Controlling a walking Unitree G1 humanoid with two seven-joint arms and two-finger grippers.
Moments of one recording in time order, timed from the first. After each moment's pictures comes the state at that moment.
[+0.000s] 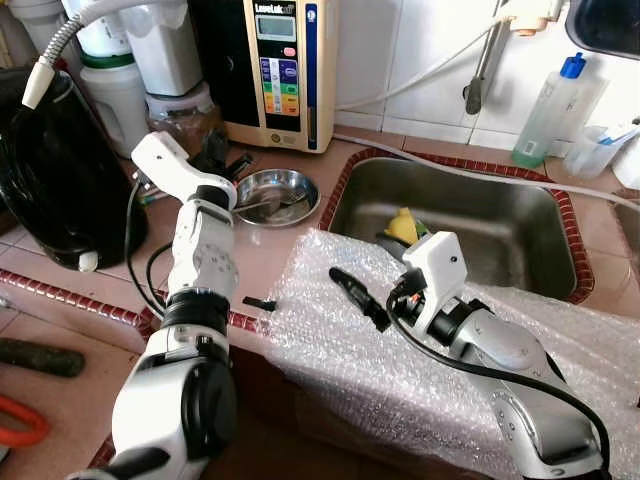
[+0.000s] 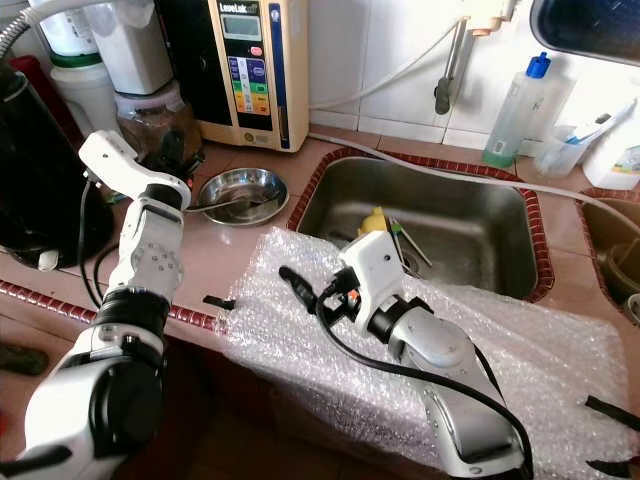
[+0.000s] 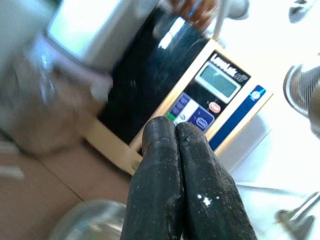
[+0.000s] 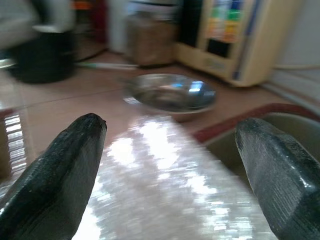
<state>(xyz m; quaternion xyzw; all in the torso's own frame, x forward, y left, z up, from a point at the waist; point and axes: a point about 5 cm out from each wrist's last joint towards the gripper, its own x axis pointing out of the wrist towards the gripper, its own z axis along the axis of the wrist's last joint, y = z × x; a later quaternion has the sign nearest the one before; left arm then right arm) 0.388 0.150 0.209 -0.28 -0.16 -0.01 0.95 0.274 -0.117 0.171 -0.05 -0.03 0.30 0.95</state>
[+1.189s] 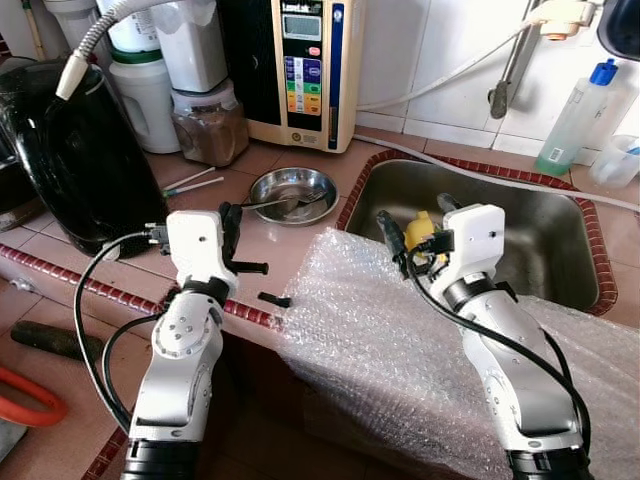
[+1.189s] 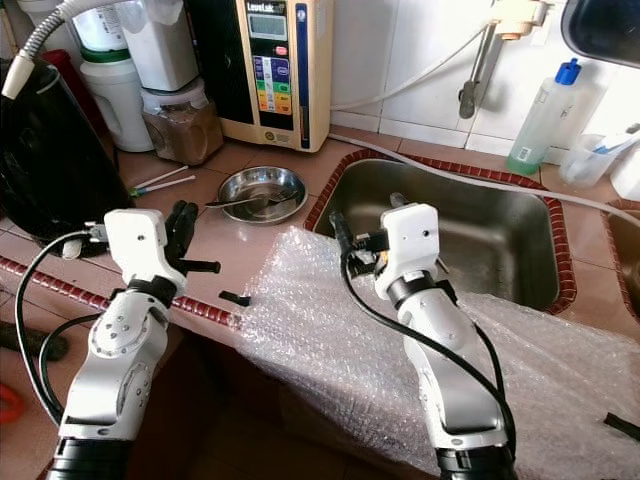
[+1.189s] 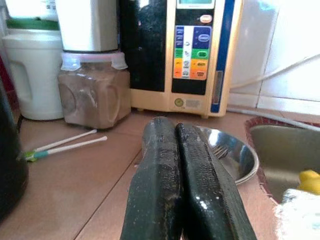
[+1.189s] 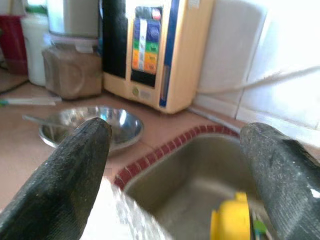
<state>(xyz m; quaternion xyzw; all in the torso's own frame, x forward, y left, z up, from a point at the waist) 0.302 0.133 0.165 -0.02 -0.09 -0.05 0.99 0.292 -0.138 0.168 -0.05 -0.08 0.15 0.99</state>
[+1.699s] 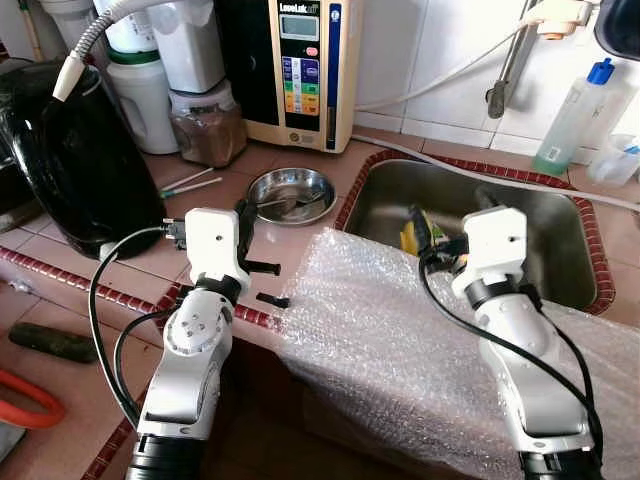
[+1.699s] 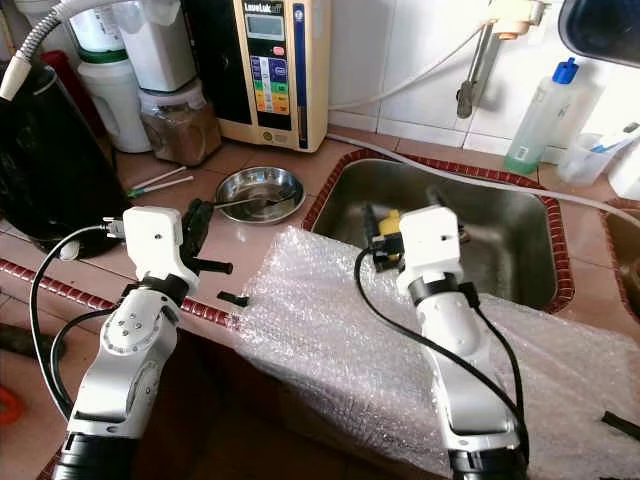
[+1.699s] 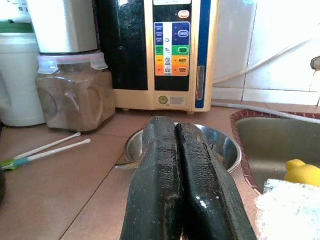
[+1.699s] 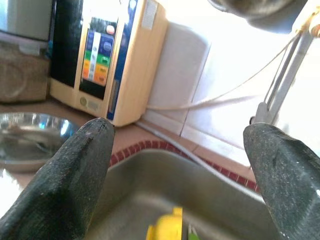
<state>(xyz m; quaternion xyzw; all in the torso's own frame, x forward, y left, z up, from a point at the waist) 0.303 0.123 0.163 0.00 -0.09 -0.08 0.99 0.295 -0.155 0.187 -0.12 -0.14 0.07 0.98</state>
